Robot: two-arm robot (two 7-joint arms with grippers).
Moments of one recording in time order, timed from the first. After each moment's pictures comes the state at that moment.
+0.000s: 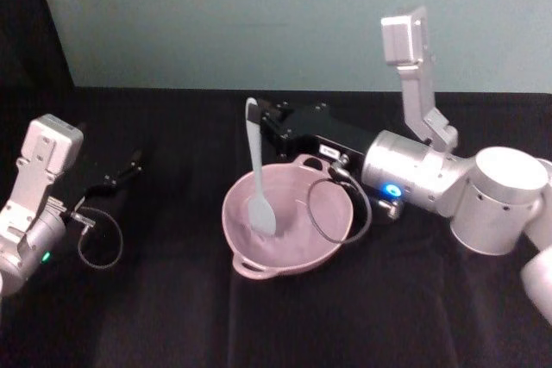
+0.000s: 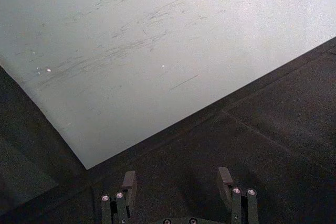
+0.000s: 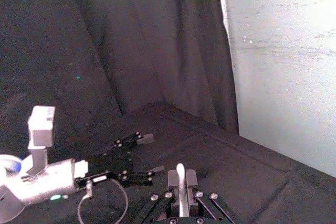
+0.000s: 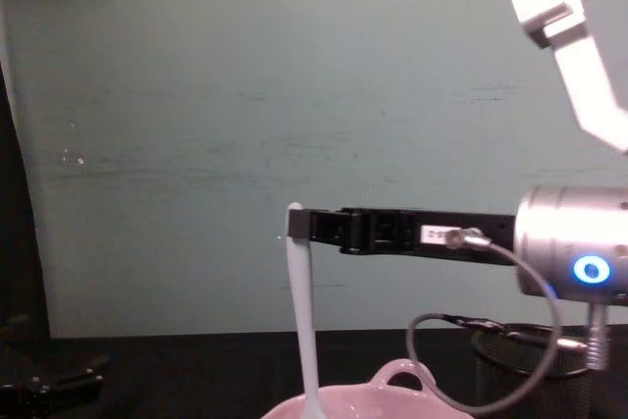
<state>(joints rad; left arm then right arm) -0.20 0.60 0.45 -1.41 -0.25 -0.12 0.03 0.46 0.39 -0.57 -1.51 0.65 0.22 0.46</state>
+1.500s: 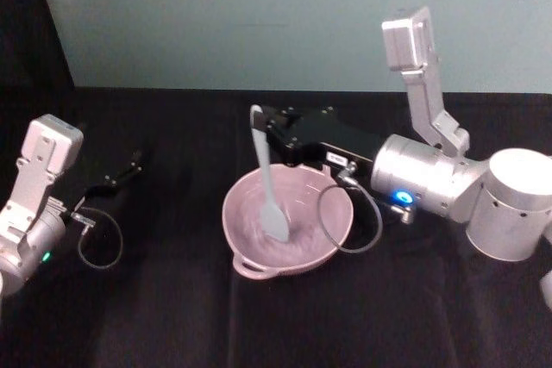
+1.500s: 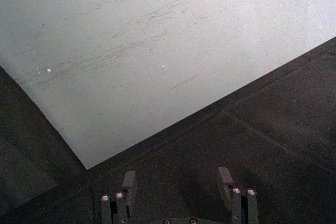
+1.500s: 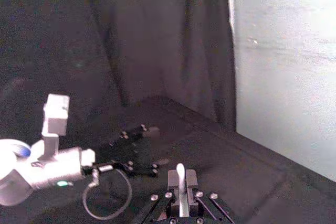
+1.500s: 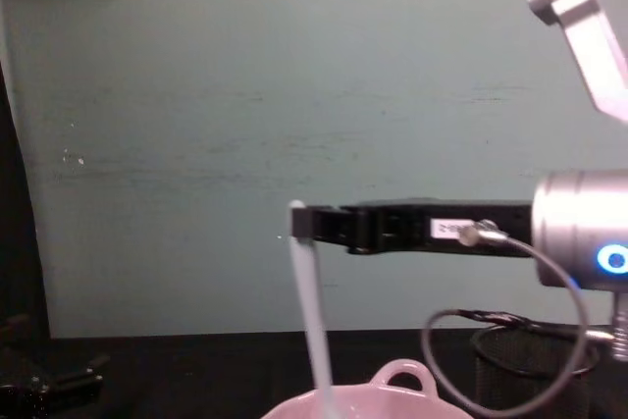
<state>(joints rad) -0.20 0.60 0.45 -1.41 -0.25 -0.12 0.03 0.43 0.43 -0.56 -1.60 0.60 0.26 0.44</state>
